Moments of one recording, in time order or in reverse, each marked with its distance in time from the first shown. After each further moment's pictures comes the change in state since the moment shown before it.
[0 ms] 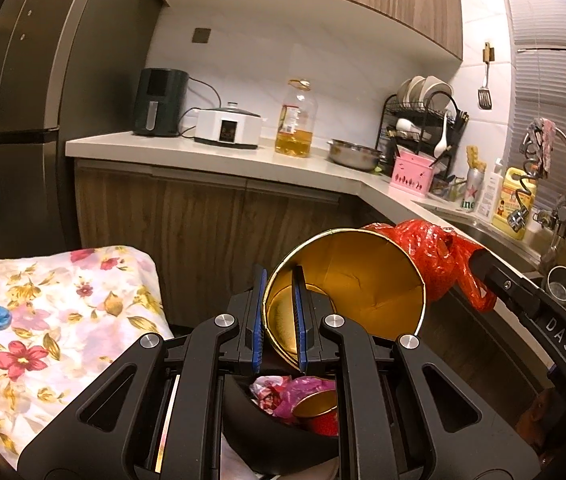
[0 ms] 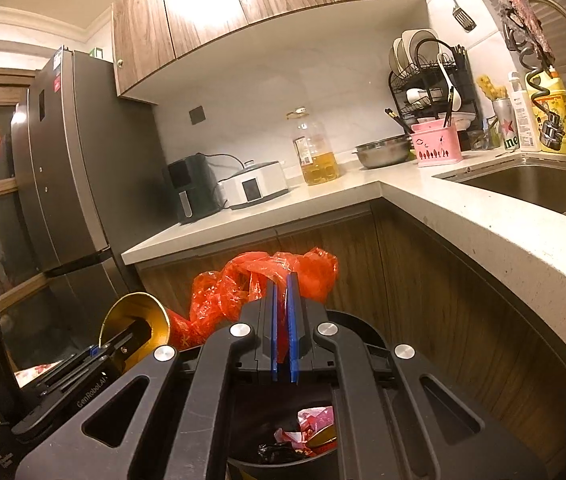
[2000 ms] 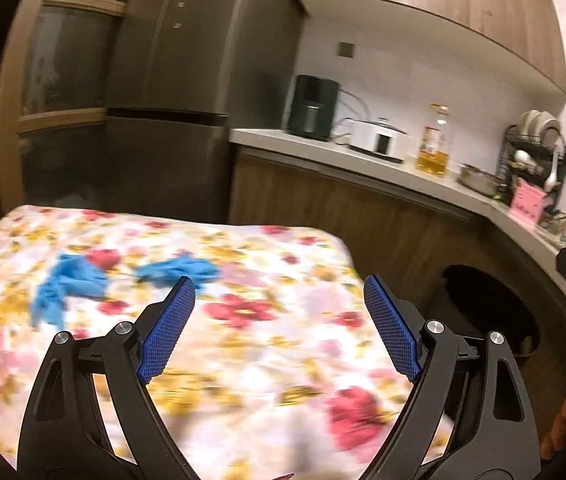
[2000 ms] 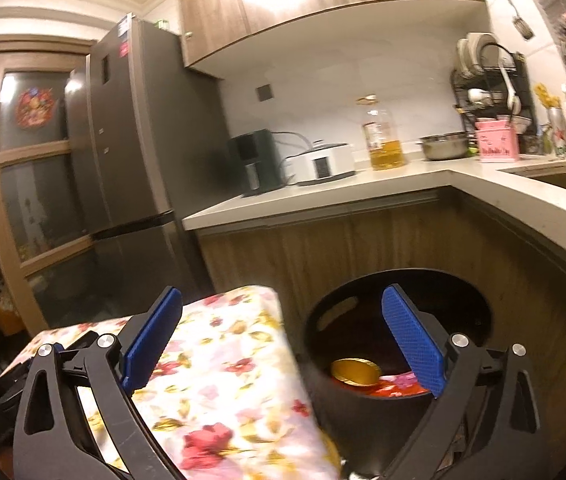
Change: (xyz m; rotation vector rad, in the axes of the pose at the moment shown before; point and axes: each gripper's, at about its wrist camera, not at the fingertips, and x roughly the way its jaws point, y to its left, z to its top) left arm -0.147 0.164 -0.042 -0.153 -0.035 0.456; right arm -0.030 0.116 -0.050 -0.112 0.058 0.193
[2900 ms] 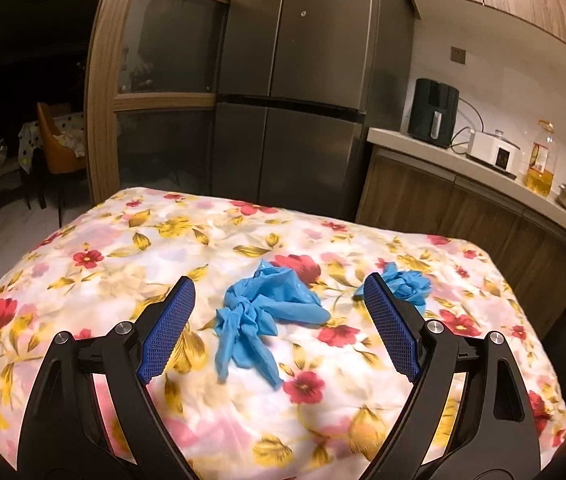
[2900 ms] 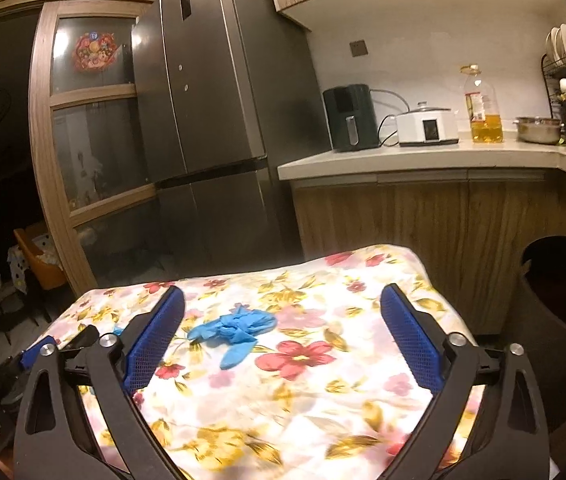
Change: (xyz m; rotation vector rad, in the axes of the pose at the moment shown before) left arm 0.021 0.177 0.006 -0.083 0.017 0.308; right arm 0.094 0.170 -0.052 -0.081 0.136 0.174
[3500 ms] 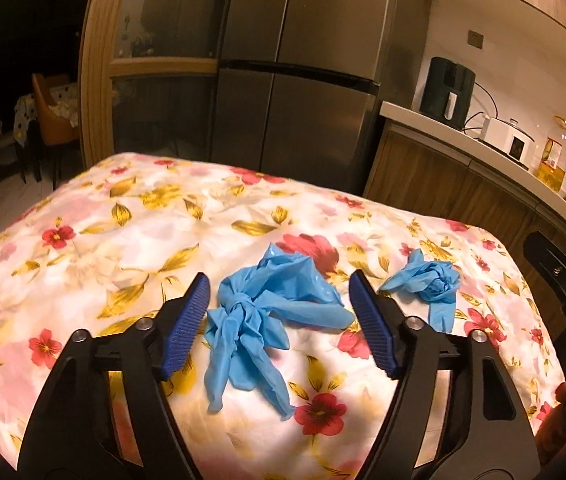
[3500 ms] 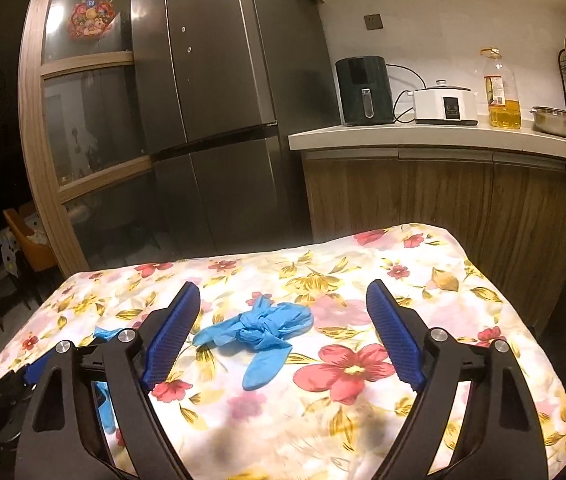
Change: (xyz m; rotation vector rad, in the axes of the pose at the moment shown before) left arm 0.053 0.015 -0.007 -0.056 0.114 -0.012; right arm 0.069 0.038 -0.017 -0.029 0.070 -0.011
